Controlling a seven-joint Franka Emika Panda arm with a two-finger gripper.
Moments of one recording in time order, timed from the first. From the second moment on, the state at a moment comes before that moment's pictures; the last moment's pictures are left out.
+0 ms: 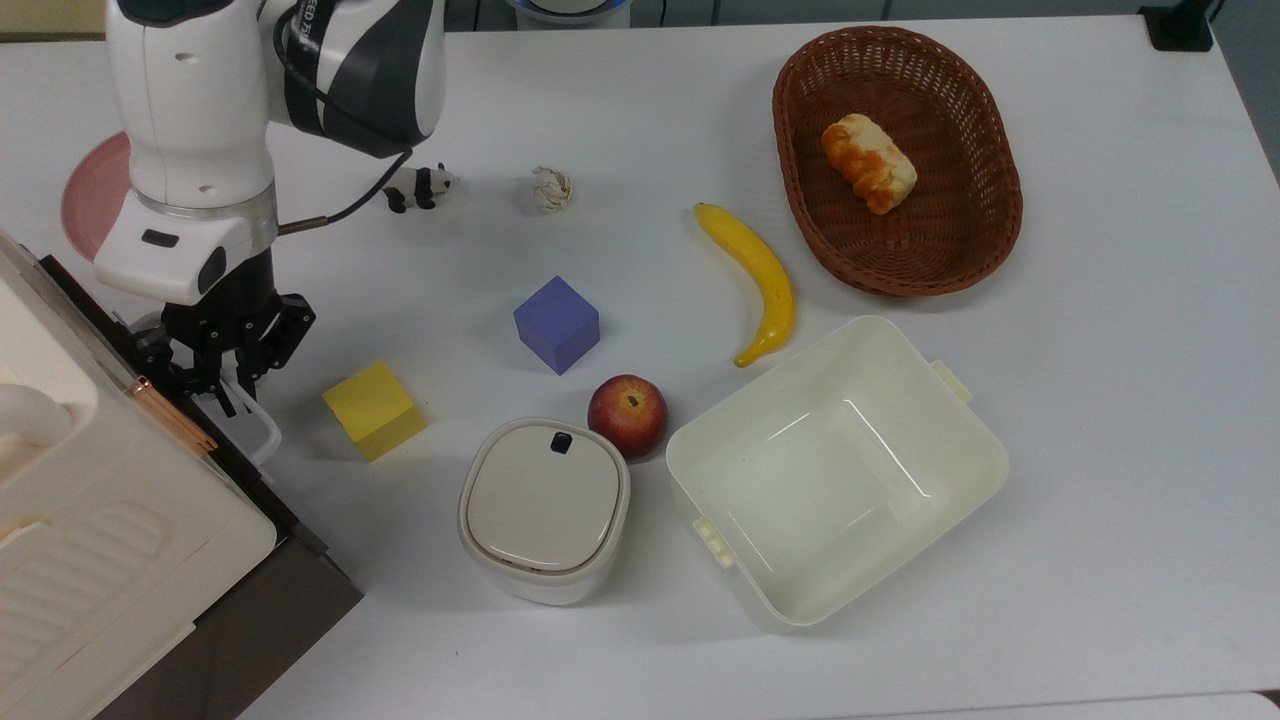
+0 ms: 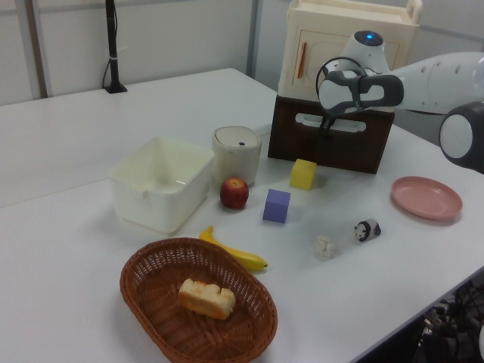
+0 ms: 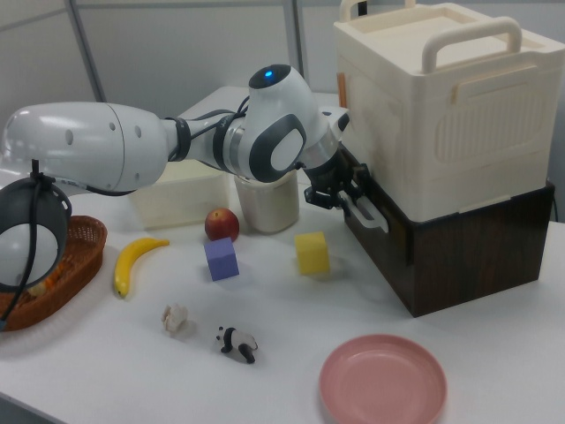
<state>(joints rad) -0.24 0.54 -0.04 -1.44 -0.09 2.42 -0.82</state>
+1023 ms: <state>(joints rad) -0.25 0.53 -0.02 -1.46 -0.14 2.42 -0.82</state>
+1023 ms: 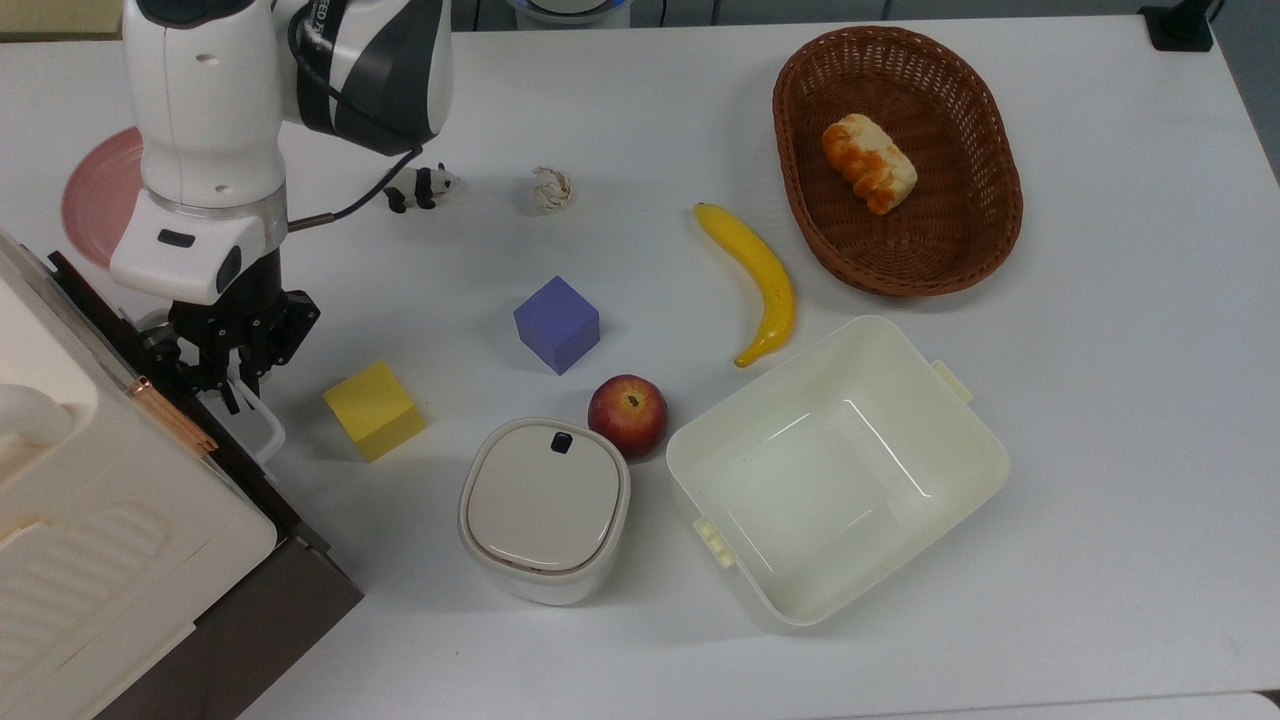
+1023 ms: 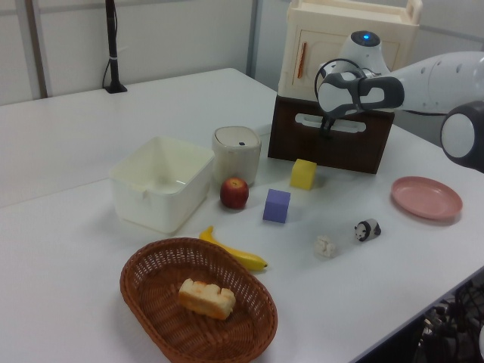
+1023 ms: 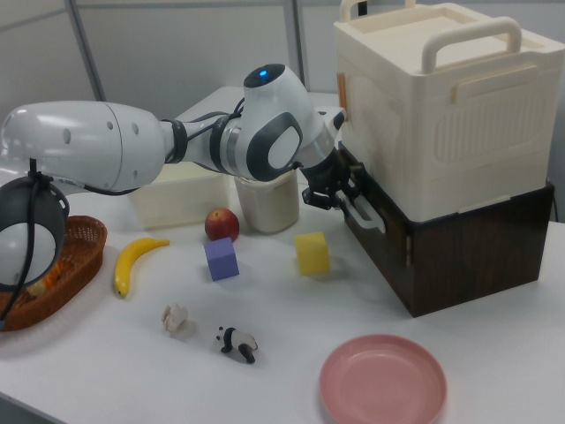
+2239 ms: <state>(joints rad) -0.24 0.48 0.03 -1.53 -0.16 2.42 -0.86</state>
